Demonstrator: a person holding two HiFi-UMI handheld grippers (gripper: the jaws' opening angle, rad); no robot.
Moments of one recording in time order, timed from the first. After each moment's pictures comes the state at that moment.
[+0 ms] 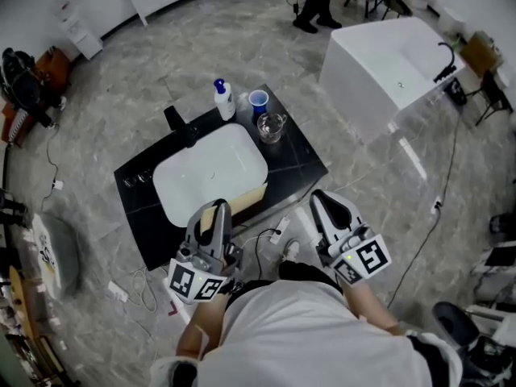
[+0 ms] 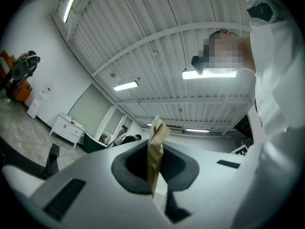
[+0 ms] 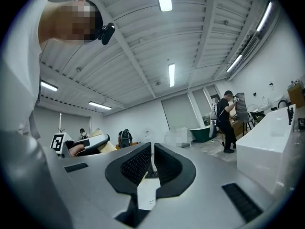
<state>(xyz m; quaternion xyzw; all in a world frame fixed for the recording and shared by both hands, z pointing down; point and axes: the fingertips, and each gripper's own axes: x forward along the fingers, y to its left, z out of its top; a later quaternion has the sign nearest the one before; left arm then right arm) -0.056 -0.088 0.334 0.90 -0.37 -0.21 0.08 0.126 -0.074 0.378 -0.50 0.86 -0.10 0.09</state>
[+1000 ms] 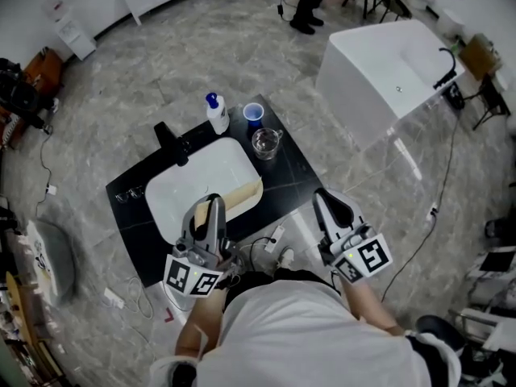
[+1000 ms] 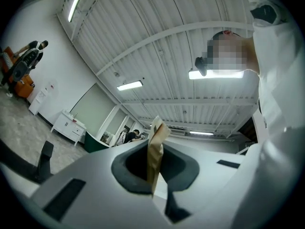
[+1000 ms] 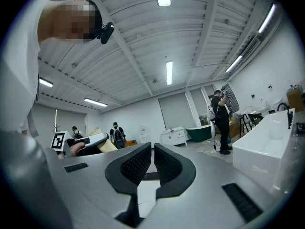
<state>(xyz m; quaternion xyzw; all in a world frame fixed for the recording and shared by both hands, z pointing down) -0.043 -0.172 0.340 0.89 -0.38 -0.22 0.09 0.155 -0.147 0.382 -0.52 0.85 -0.10 0.07</state>
